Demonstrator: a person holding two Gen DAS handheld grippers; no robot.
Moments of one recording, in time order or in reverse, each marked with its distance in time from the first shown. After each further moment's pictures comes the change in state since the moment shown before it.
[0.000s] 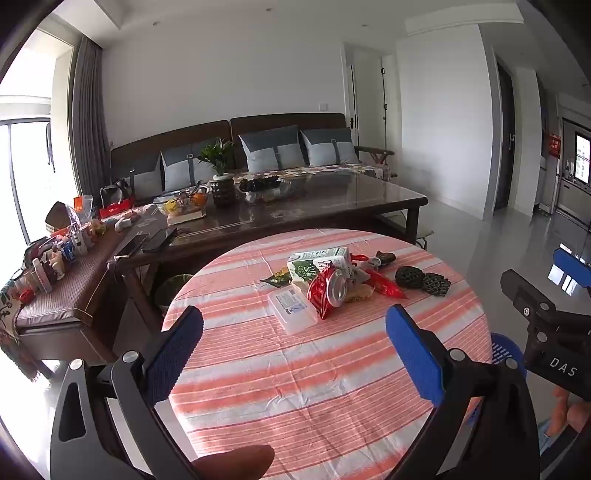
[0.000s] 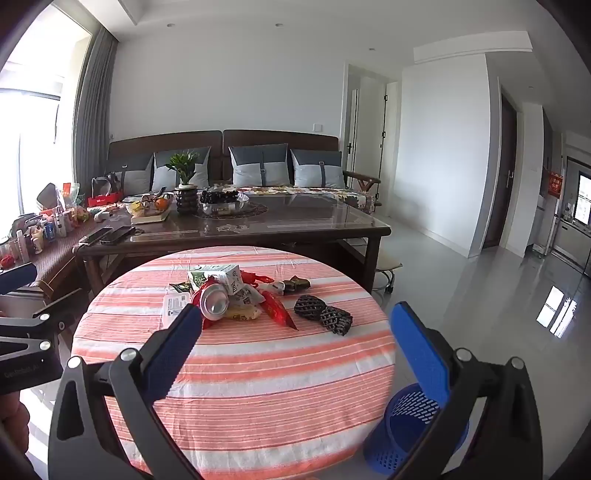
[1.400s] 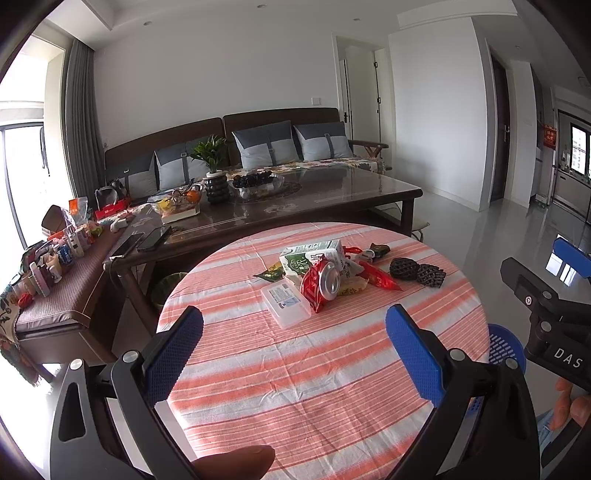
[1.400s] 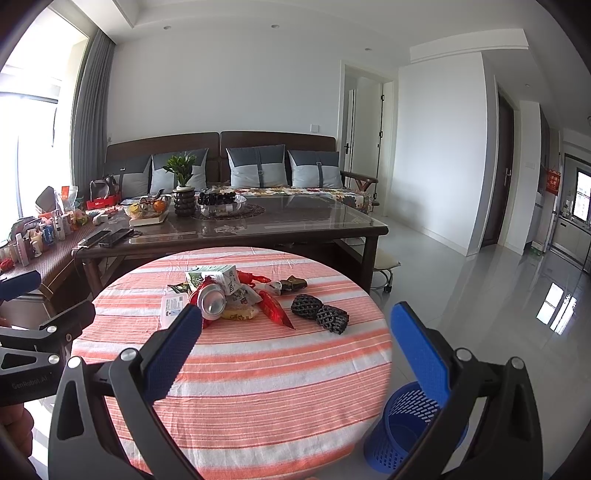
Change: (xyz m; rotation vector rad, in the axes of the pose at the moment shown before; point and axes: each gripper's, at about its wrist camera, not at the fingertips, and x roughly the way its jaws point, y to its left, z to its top) left arm 0.002 -0.006 -0.005 0.005 0.029 -0.004; right arm -0.004 -0.001 0.002 0.004 -0.003 0.001
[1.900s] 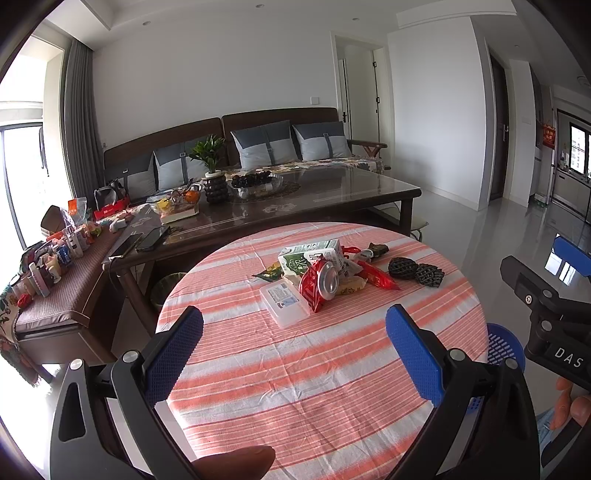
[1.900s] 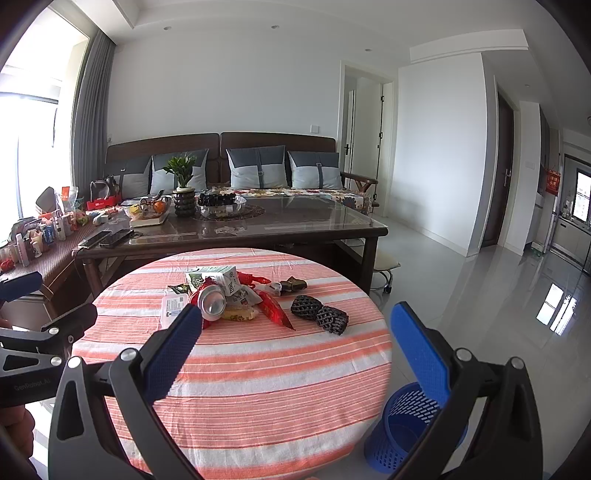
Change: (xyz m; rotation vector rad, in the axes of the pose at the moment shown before) left arm 0.000 -0.001 0.000 0.002 0.000 0.000; right arm 0.001 0.000 -0.001 0.002 -0.001 -0.002
